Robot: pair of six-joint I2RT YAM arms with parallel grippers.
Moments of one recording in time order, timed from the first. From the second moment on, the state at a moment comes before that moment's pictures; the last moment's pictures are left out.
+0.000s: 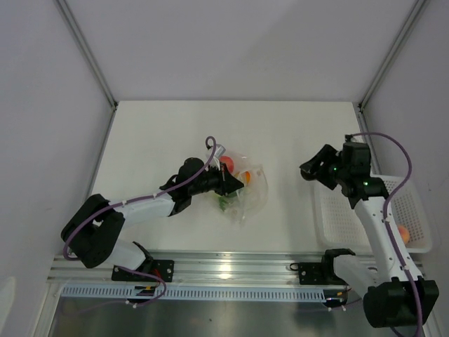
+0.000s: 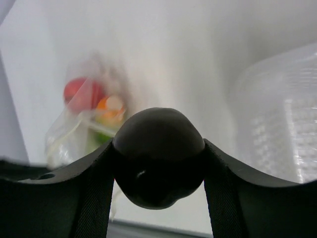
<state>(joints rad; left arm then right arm) -0.70 1.41 0.64 0.47 0.37 -0.60 0.01 0.97 0.89 -0.63 -0.20 0.64</state>
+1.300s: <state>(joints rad) -0.69 1.32 0.58 0.51 0.33 -0.57 0.69 1.36 0.98 -0.33 -0.09 0.54</state>
